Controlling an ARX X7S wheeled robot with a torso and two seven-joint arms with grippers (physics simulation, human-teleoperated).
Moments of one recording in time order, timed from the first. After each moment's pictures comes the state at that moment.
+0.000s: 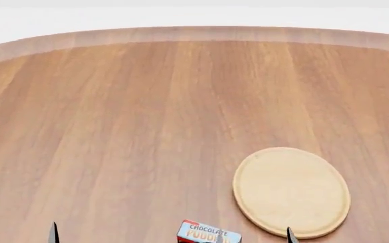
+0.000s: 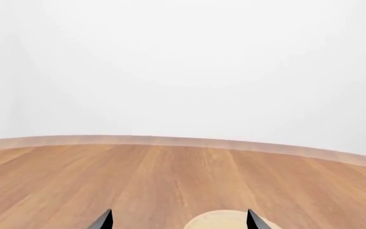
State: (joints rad) left arm 0.17 -0.23 0.22 0.38 -0.06 0.08 -0.32; right arm -0.13 0.24 -0.27 -0.38 0.10 0.01 0.30
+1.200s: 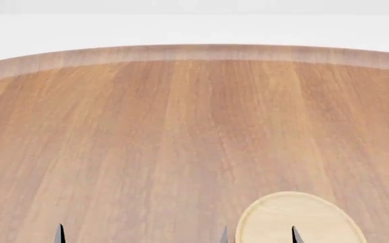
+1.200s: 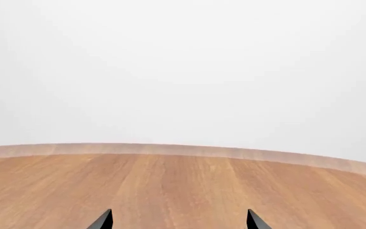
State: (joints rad) left arm 0.16 -0.27 0.25 0.36 -0.13 0.06 -0.33; right arm -0.11 0.26 -0.29 -0.35 0.11 -0.01 0.34
